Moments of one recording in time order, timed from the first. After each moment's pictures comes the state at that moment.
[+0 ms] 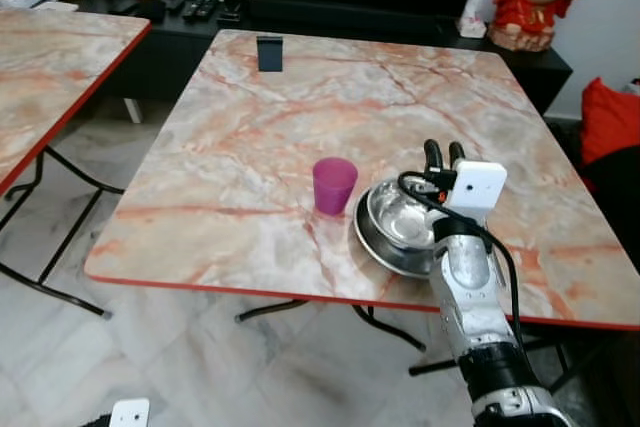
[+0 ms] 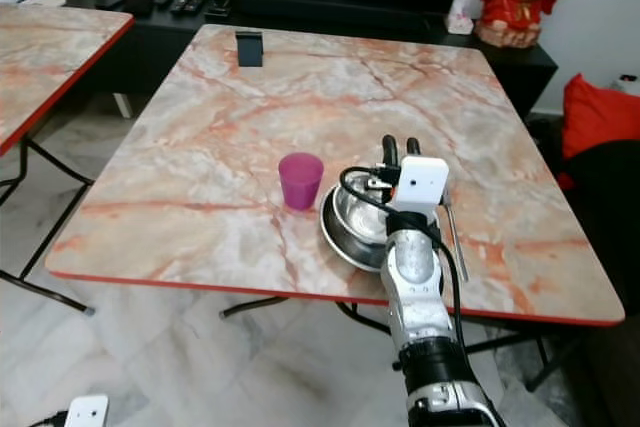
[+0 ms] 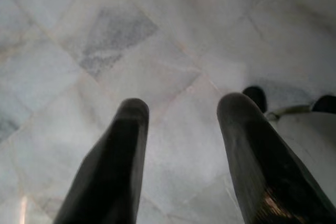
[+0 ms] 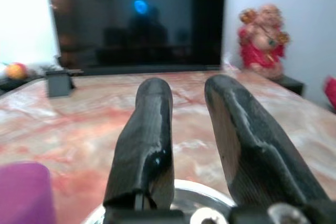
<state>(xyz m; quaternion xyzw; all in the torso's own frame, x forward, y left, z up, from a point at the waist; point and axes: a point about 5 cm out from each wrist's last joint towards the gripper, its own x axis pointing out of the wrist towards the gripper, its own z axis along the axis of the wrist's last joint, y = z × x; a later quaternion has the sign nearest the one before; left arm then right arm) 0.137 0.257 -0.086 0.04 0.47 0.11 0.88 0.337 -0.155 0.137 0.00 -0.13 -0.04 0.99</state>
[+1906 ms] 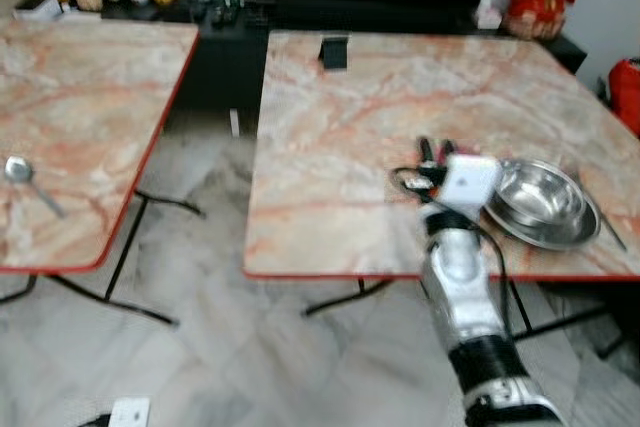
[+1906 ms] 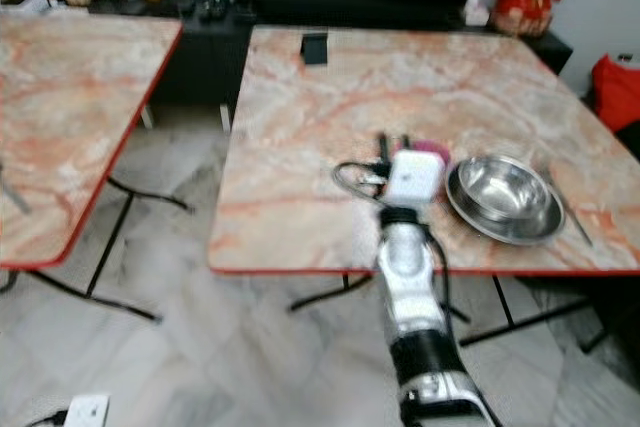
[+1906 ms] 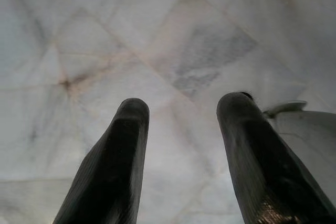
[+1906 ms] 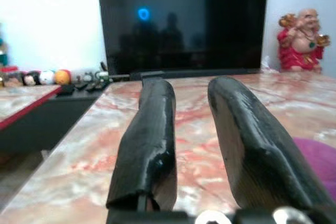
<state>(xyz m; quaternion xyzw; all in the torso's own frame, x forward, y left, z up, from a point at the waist) 0.138 0.266 -0.083 0.06 0.47 0.12 0.88 0.341 -0.134 0.143 0.01 -0.14 -0.02 0.99</state>
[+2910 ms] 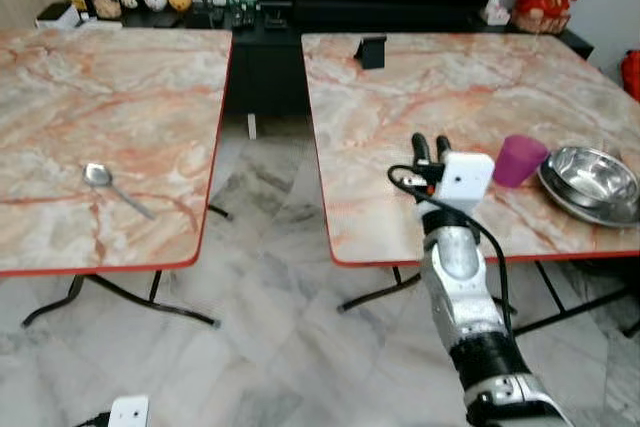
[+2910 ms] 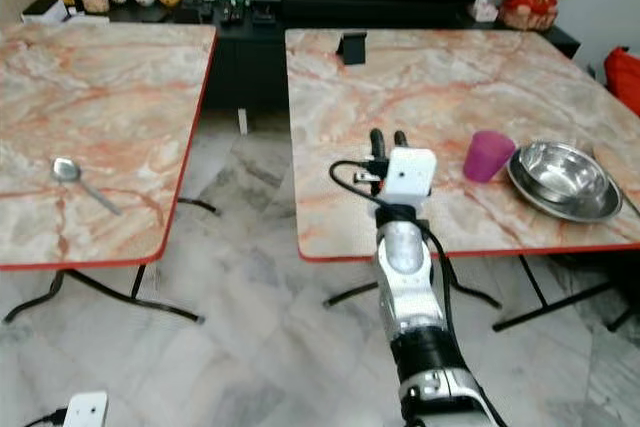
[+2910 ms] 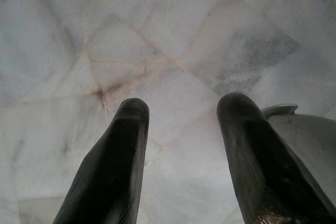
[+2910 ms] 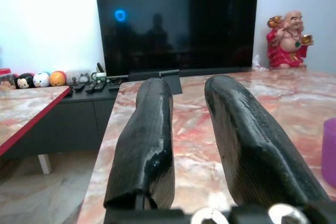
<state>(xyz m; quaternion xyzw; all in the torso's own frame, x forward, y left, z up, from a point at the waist) 0.138 0.263 -0.084 0.04 0.46 0.12 0.88 0.342 -0.138 0.143 0.01 -0.13 -0.02 0.99</state>
